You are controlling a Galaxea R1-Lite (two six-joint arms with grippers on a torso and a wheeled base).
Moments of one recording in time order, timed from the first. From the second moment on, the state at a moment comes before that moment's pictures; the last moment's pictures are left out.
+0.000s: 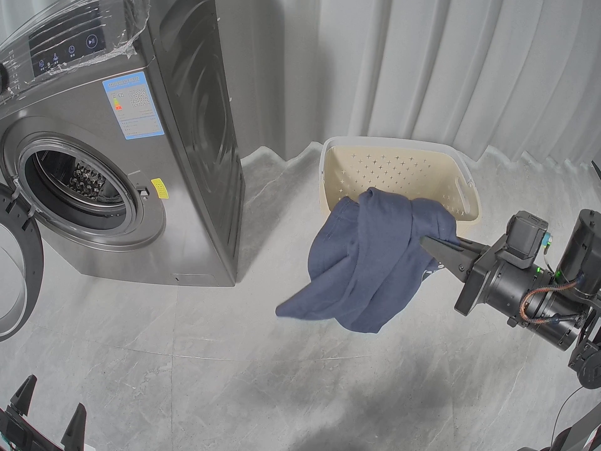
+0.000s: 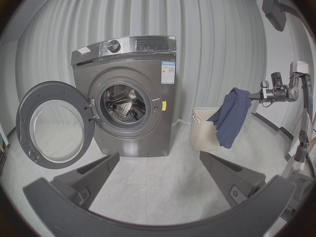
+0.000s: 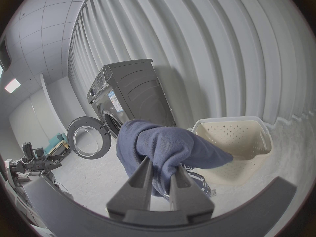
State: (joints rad) left arm -0.01 0.02 -0.02 0.01 -0.04 0.02; right arm 0.65 1.48 -0.44 -1.07 0.01 0.13
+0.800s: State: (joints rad) left arm -0.01 0.02 -0.02 0.01 -0.04 0.02; right arm 0.66 1.51 -0.44 -1.08 0.01 0.13
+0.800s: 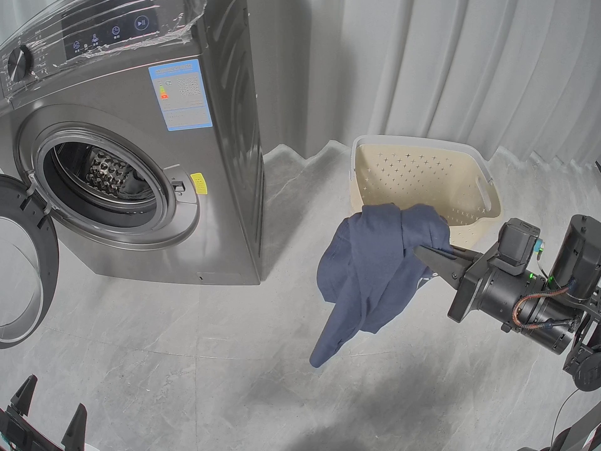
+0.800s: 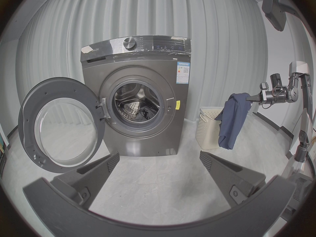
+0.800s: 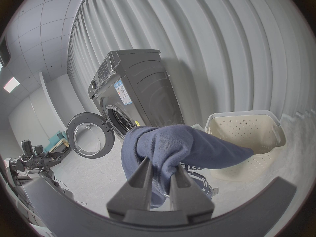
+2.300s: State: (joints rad) left arm -0.01 0.02 -0.02 0.01 -0.04 0.02; right arm 0.64 1.53 -0.43 -1.09 0.01 0.13
